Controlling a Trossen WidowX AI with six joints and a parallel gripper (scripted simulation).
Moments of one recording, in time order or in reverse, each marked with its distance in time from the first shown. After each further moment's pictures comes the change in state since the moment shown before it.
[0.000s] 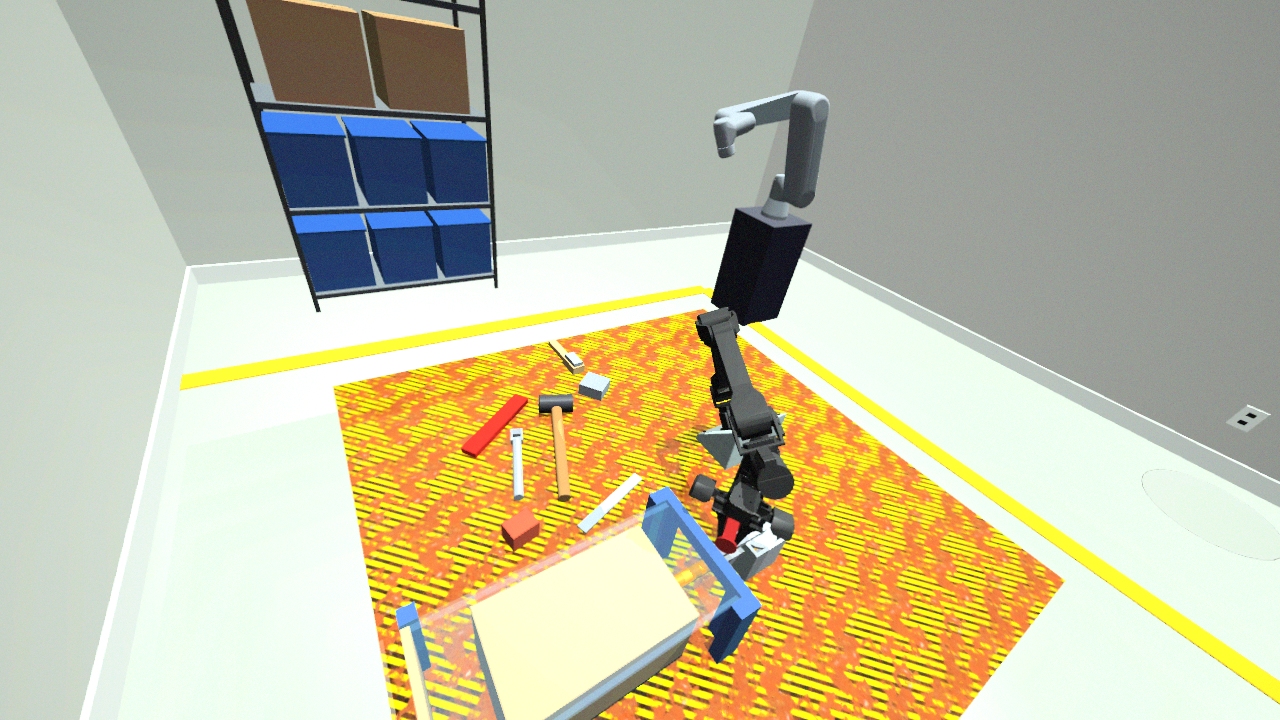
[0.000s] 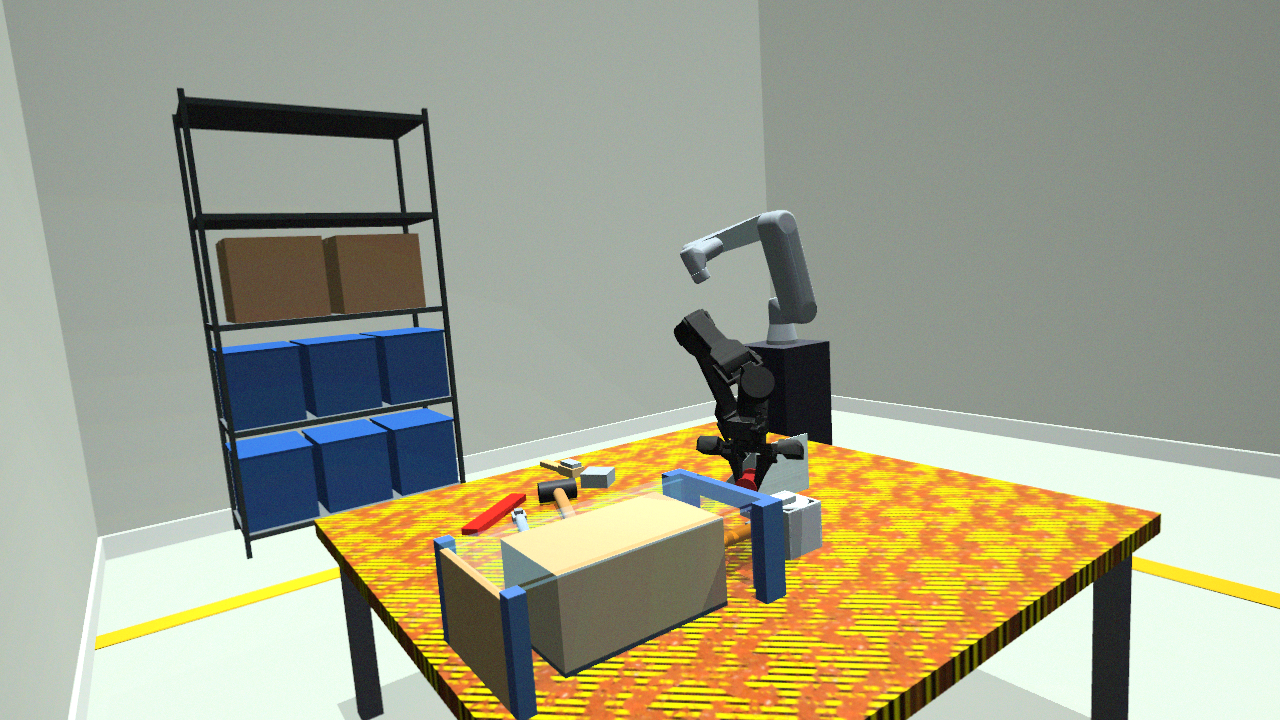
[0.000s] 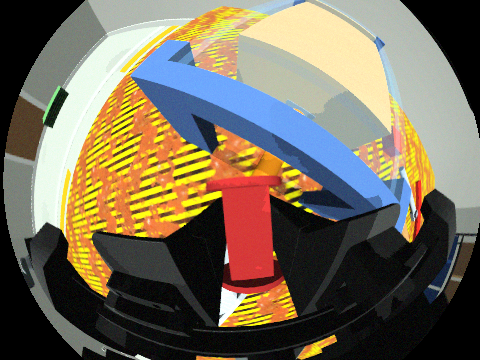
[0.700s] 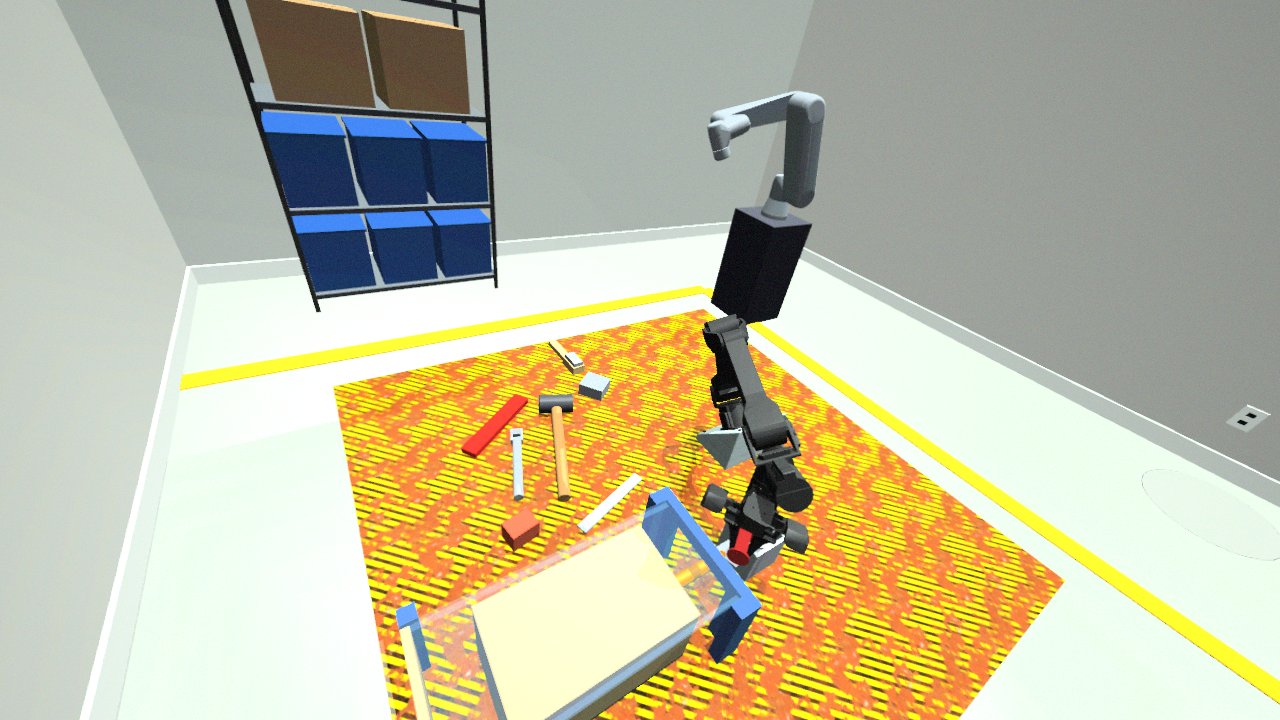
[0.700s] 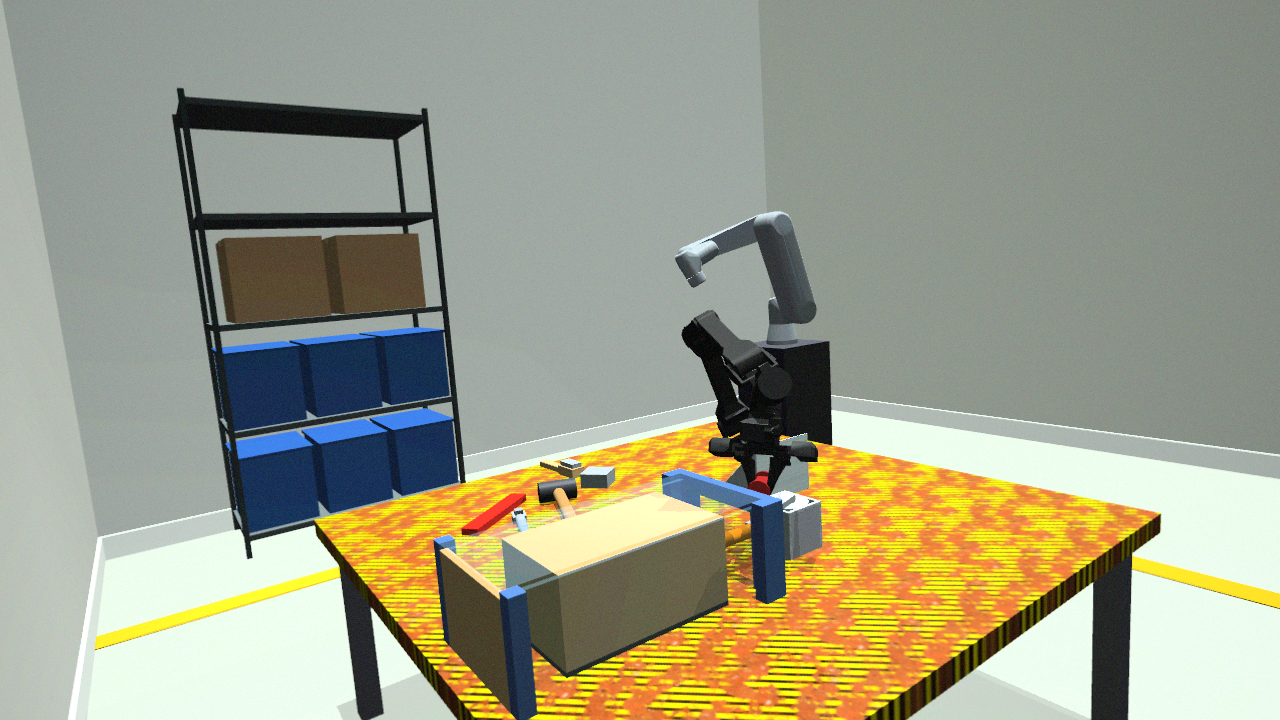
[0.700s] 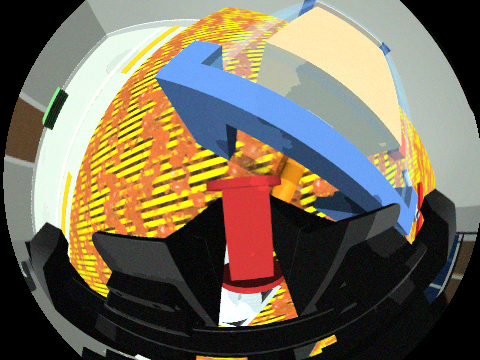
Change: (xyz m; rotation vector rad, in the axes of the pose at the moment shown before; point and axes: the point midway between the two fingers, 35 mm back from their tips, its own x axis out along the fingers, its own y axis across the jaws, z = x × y) arm 0.004 0.026 0.011 0.007 -0.006 -0.002
